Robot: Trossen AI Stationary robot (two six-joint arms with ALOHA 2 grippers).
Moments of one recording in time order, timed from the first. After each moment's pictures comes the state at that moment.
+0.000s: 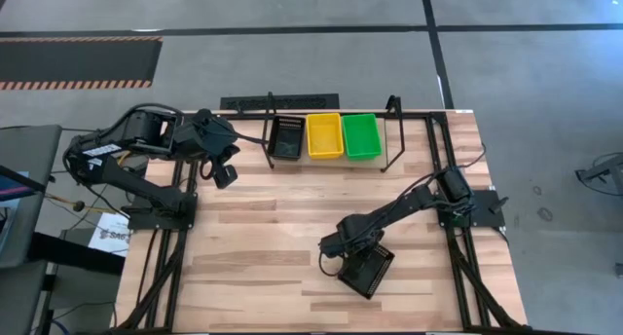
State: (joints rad) left arm -0.01 1.25 1.71 -1.45 -0.38 -0.34; right arm 0.33 2.07 1.47 -1.27 -0.11 0.89
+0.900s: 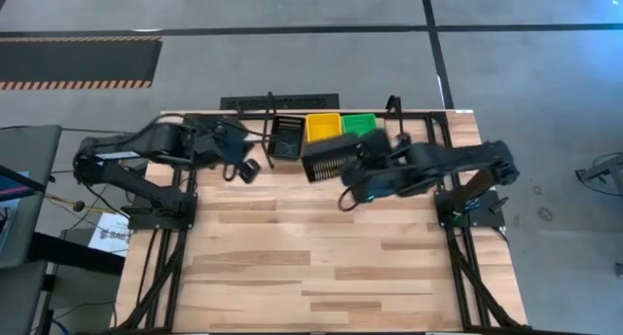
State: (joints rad) left arm -0.03 1.26 1.54 -1.20 -0.57 -0.58; right arm 0.24 1.67 1.96 -1.48 0.97 1.09
